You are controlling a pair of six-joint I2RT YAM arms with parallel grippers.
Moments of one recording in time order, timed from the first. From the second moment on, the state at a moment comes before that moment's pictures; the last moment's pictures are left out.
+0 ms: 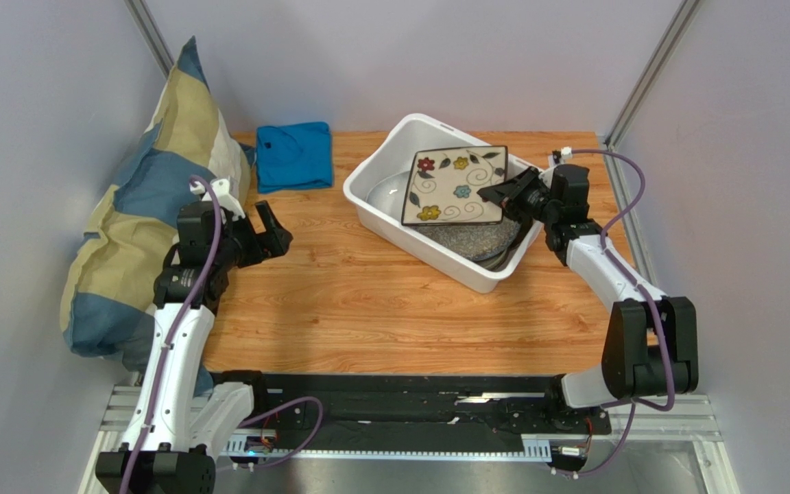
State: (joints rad) left arm 0.01 0.88 0.94 -0.64 0.19 -0.32; right arm 0.08 1.42 0.93 0.15 -0.47 1.01
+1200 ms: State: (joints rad) left arm 0.01 0.89 0.88 -0.61 0.13 -0.28; right arm 0.10 1.50 0.95 0.03 -0.26 0.82
